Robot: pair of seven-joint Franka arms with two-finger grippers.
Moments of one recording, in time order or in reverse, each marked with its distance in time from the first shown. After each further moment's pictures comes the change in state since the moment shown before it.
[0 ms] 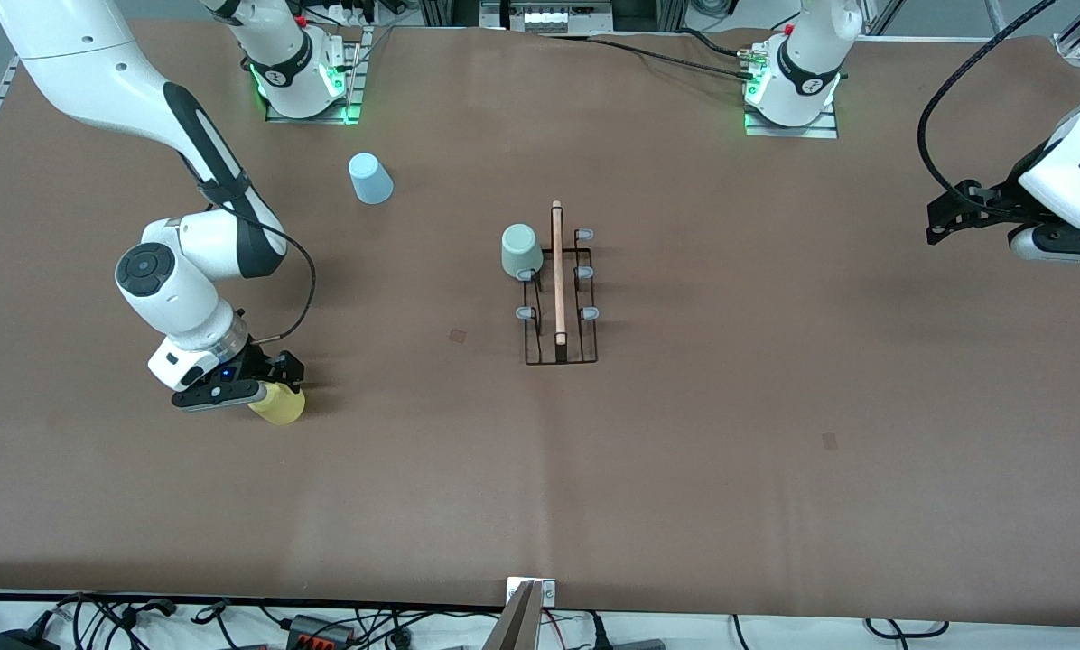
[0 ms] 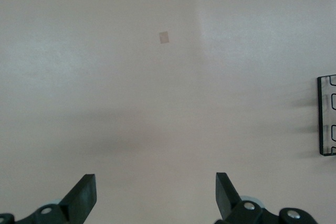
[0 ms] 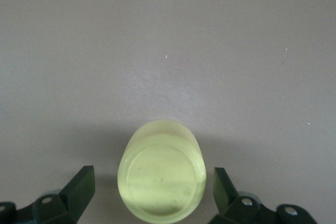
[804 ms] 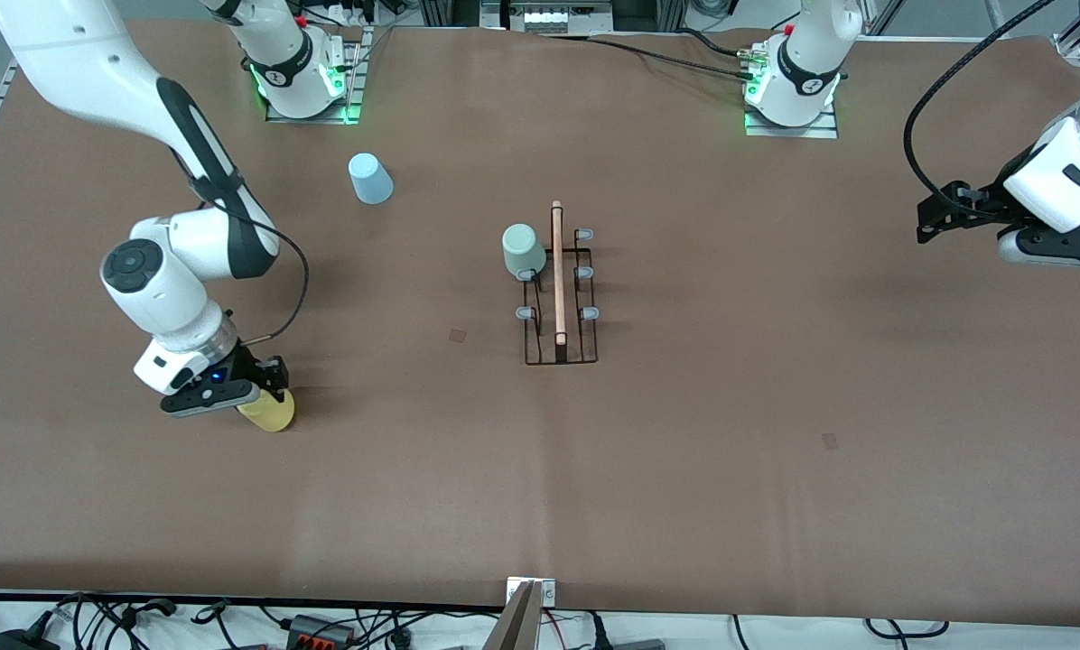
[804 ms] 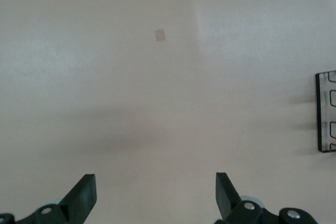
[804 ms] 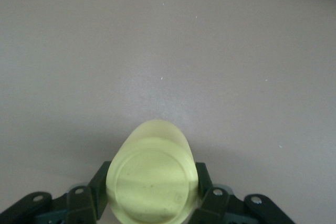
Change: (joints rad) left arm 0.000 0.006 -0.011 0.000 -0.001 0.006 0.000; right arm 0.014 -0.077 -0.007 0.030 -0.008 -0.095 -0.078
